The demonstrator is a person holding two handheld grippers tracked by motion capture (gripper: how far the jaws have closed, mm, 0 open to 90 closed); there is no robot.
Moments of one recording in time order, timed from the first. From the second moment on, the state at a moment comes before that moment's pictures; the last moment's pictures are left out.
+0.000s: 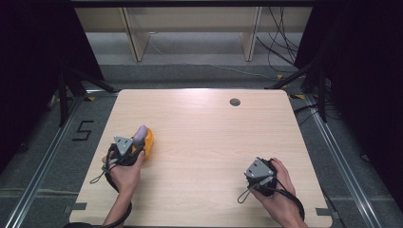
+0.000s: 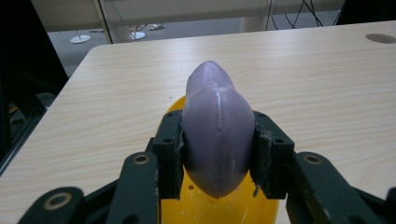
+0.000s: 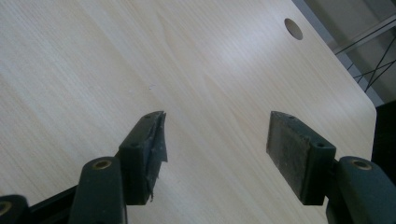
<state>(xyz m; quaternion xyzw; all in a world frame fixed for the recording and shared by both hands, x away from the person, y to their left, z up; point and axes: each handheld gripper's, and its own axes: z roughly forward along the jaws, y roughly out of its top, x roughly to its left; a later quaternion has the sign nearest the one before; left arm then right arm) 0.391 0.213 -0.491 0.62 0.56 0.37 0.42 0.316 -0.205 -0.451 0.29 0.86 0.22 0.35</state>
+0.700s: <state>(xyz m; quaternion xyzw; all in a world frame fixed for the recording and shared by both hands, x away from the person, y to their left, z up) 0.399 0.212 -0.494 0.65 0.56 0.33 0.39 0.316 -0.204 -0.452 0.28 0.86 0.22 0.35</state>
